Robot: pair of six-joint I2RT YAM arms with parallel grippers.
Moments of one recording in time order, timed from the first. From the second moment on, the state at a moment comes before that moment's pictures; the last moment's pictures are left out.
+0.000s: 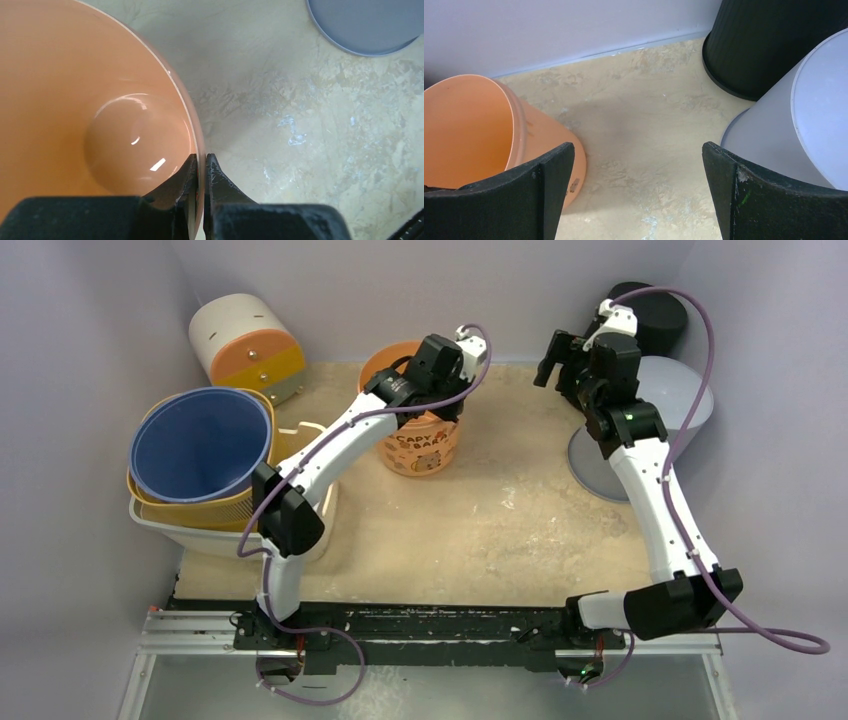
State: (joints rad) left arm -0.72 2.01 2.12 -0.75 -0.03 -0.06; right arm 0.17 1.34 1.50 -0.49 0.22 0.27
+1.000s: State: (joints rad) left arm -0.73 1.98 2.08 -0.79 -0.05 -0.14; right arm 0.11 1.31 1.50 -0.50 0.26 0.24
